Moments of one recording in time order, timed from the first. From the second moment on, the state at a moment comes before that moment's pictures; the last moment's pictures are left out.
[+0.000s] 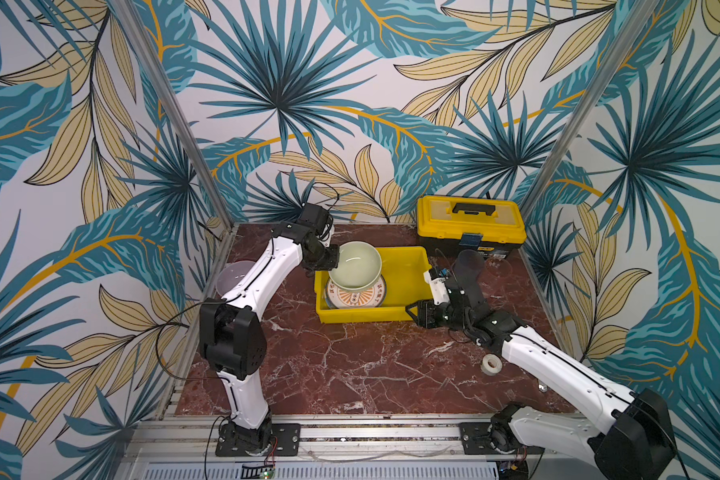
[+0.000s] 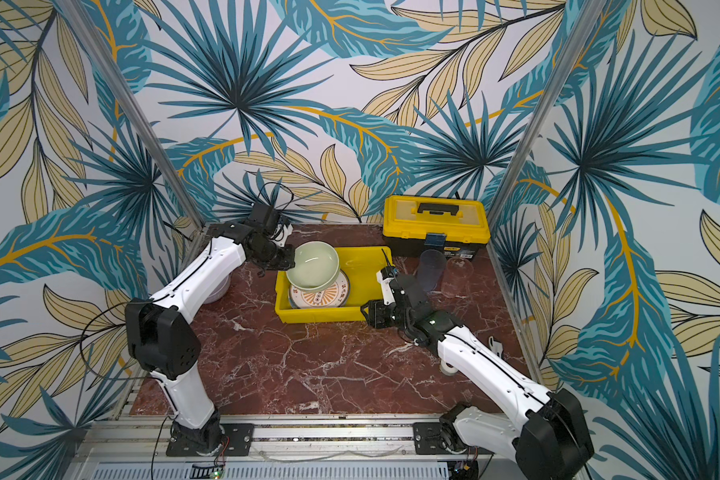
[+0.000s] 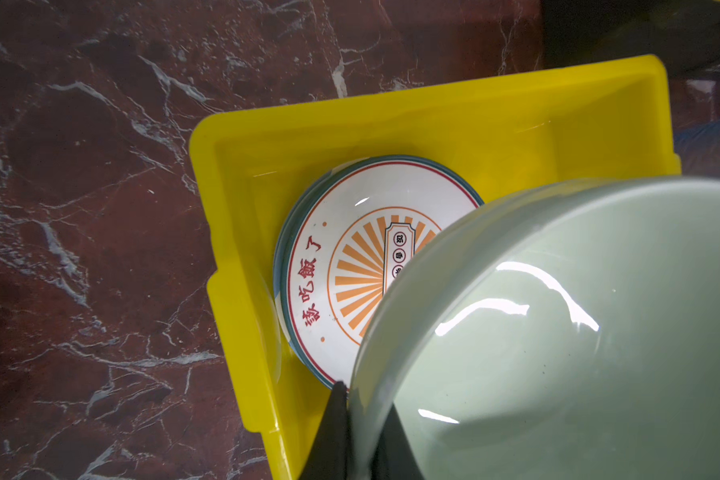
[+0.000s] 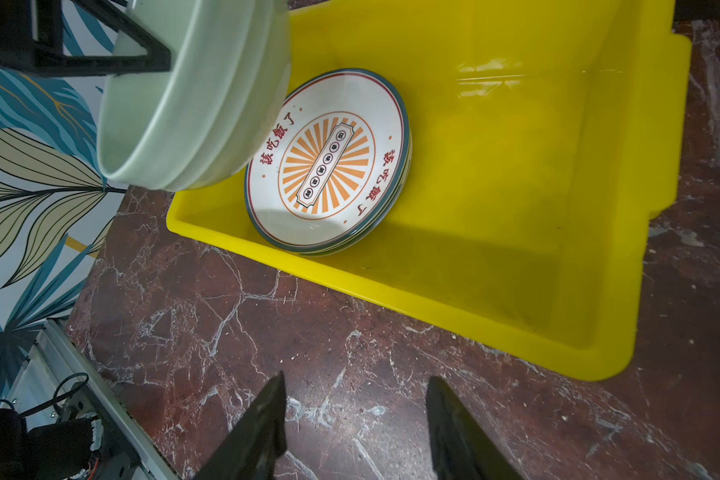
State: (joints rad) left arm -0.32 1.85 1.75 -0.99 0.16 -0.26; right arm 0.53 1.15 0.83 -0.37 -0.14 0.43
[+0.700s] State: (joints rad) left arm -0.34 1.97 1.77 -1.00 0.11 -0.26; right arm 0.53 1.13 0.79 -0.36 -0.14 0.45
